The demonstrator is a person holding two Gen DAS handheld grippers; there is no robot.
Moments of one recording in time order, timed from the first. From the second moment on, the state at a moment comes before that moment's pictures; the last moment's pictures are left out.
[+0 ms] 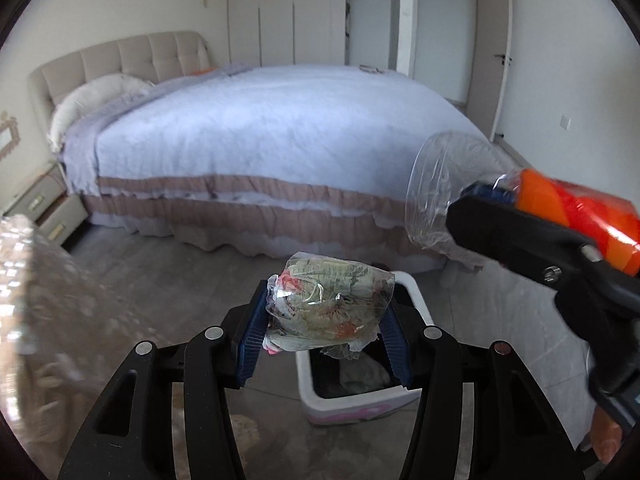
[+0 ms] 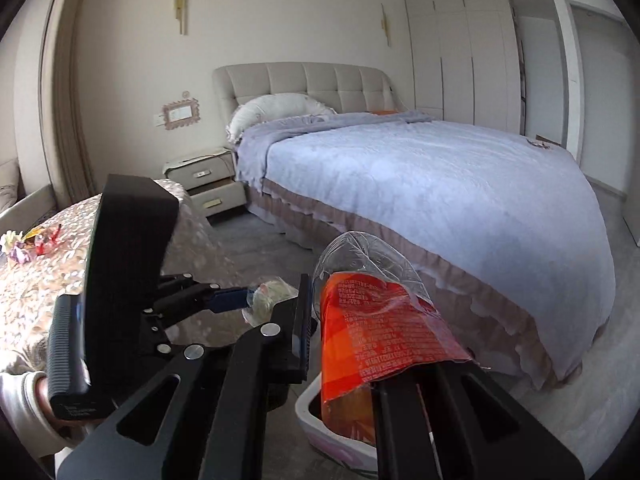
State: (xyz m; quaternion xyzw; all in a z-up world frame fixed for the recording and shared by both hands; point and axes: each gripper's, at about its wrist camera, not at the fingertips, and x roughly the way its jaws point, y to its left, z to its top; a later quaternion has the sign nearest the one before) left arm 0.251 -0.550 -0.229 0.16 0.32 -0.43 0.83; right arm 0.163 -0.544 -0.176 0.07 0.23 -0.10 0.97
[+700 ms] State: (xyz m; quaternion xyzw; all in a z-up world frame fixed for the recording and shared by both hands) left arm 0.267 -0.607 -0.294 0.22 0.35 -0.44 0.79; right arm 0.179 -0.597 -0.240 0.12 0.29 -0.14 0.94
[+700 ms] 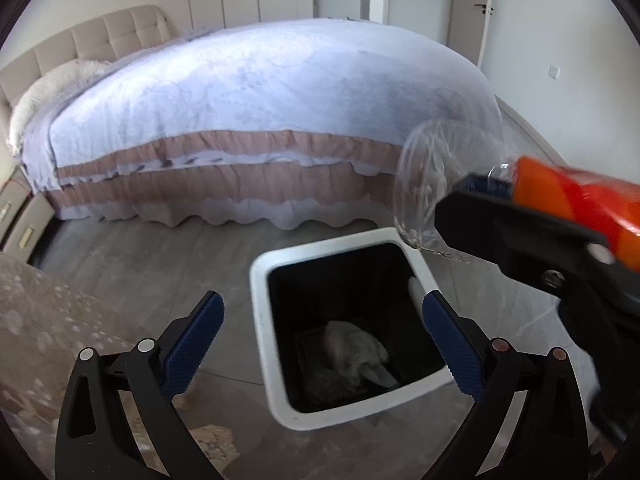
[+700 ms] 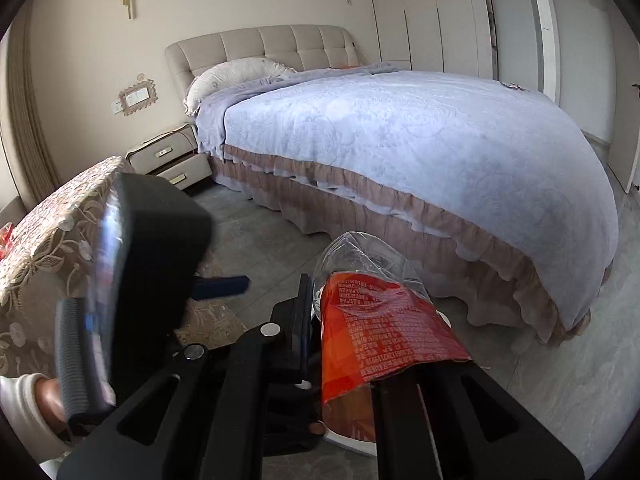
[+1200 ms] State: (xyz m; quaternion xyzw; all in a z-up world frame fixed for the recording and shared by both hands) left arm 0.307 -0.556 -0.258 0.18 0.33 -0.33 0.87; right arm 0.223 -0.601 -0.294 0.12 0.37 -0.12 0.91
